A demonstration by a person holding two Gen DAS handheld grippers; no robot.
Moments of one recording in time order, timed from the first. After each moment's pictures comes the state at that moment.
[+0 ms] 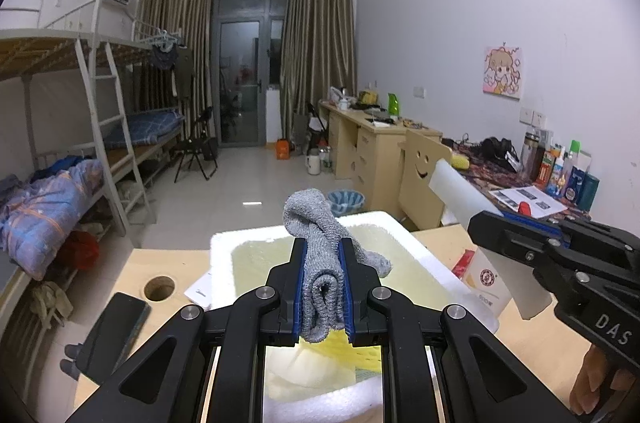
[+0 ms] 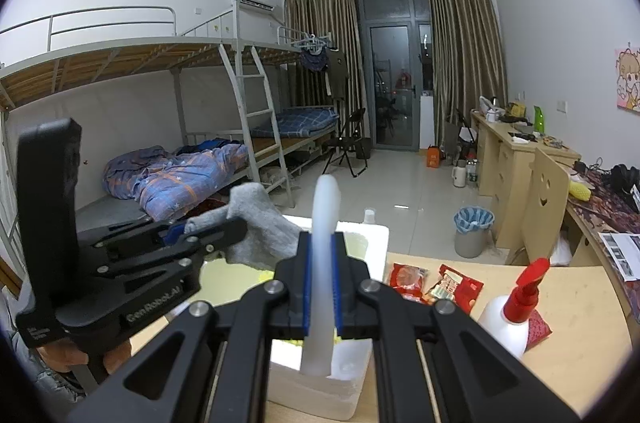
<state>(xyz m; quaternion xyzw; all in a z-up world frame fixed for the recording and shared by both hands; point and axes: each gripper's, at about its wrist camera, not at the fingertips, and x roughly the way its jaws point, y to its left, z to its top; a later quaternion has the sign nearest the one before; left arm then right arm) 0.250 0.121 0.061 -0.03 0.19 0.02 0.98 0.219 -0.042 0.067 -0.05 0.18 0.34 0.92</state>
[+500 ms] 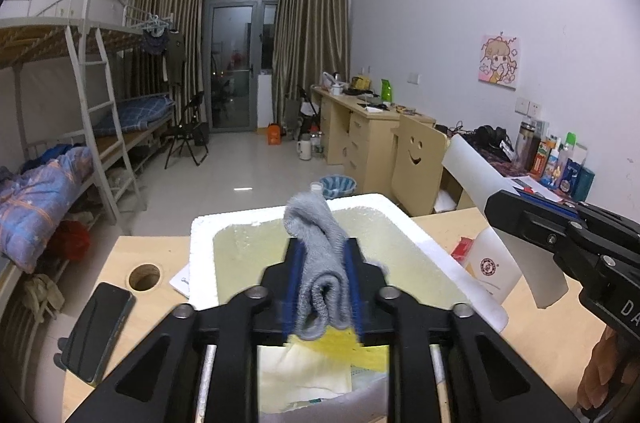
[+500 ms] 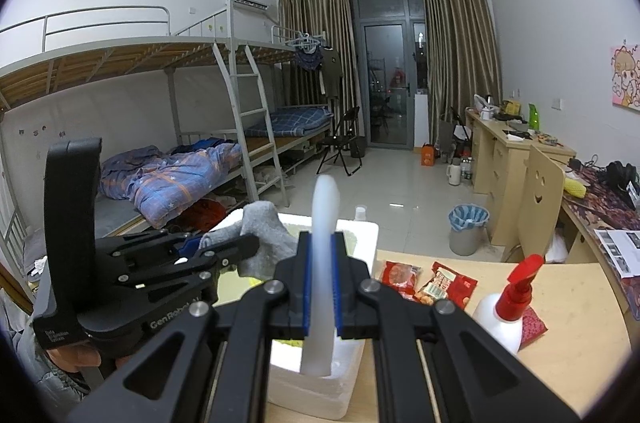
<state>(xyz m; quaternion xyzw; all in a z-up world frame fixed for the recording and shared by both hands) 0.275 0.124 0.045 -0.03 0.22 0.00 0.97 0.224 -0.041 0.066 -0.05 0.18 0.33 0.92</state>
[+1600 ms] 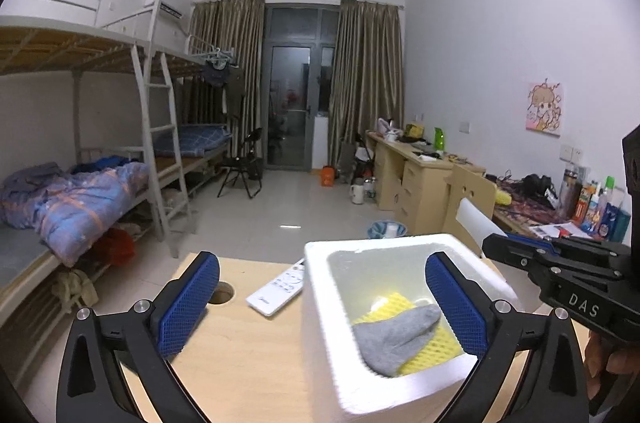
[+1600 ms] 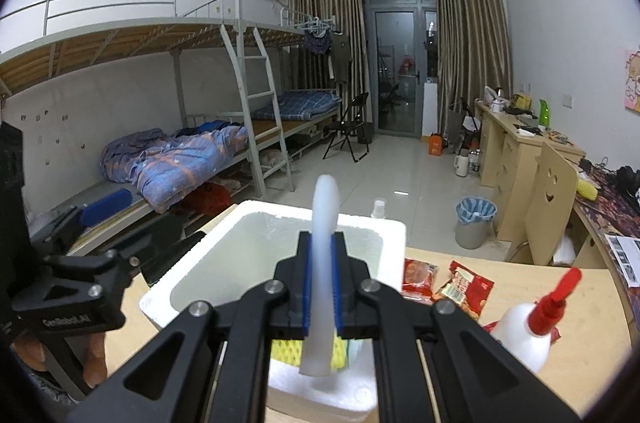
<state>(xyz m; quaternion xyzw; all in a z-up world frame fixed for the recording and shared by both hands) 0.214 0.164 0.057 -0.06 0.14 0.09 0.98 0.247 -0.010 0.057 -0.08 0.21 0.34 0.91</state>
